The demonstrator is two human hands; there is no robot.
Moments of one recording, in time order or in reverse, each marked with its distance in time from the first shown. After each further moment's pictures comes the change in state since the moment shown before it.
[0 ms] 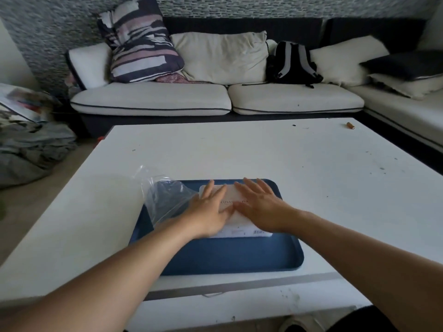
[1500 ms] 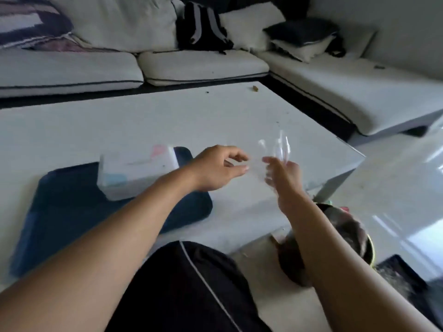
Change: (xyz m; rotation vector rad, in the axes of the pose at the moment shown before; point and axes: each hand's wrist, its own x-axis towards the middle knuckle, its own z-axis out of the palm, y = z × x) left_hand -0.011 0.181 0.038 -0.344 -0.163 0.548; right_hand -0.155 0.117 -0.015 1.257 0.935 0.759
